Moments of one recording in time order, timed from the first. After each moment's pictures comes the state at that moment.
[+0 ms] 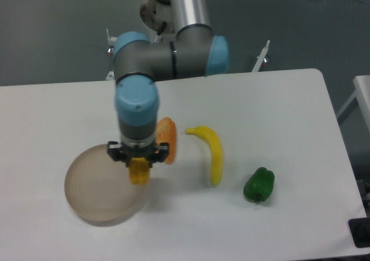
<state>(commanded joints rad) 1.89 -2.14 -1.17 -1.38 1.47 0.08</state>
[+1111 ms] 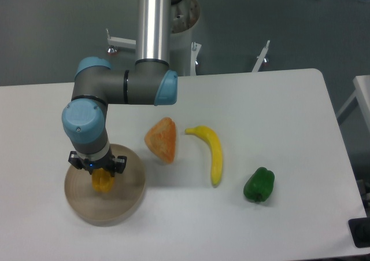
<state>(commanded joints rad) 1.81 -2.20 -1.27 -1.25 1.52 0.06</state>
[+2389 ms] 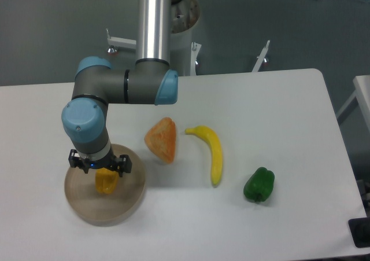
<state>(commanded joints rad) 1.86 -2.15 -1.25 -1.25 1.52 0.08</state>
